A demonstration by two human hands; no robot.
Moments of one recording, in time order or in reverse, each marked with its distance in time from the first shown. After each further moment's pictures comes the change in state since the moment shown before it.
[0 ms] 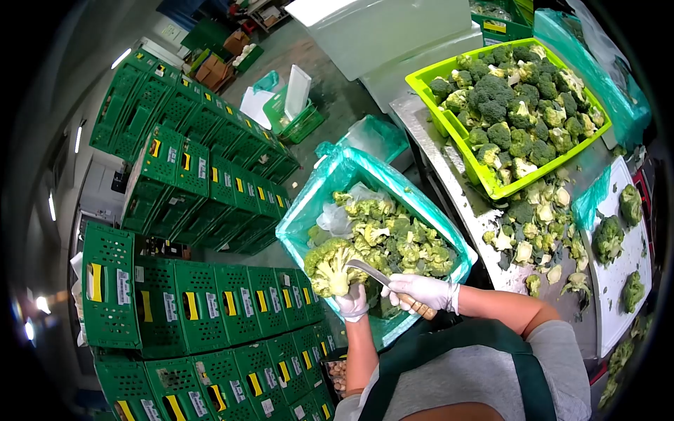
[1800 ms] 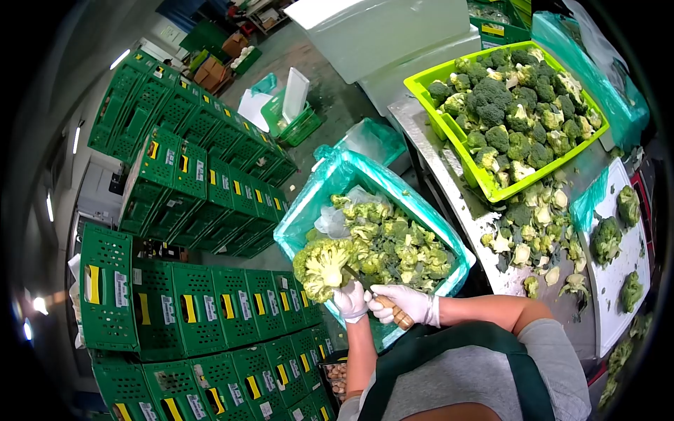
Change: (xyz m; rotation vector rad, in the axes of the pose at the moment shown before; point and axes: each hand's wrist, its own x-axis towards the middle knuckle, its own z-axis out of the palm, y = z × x) left_hand 0.009 -0.018 -0.073 -0.327 -0.060 -0.225; right_hand 0.023 0.015 0.025 0.547 -0.176 0.065
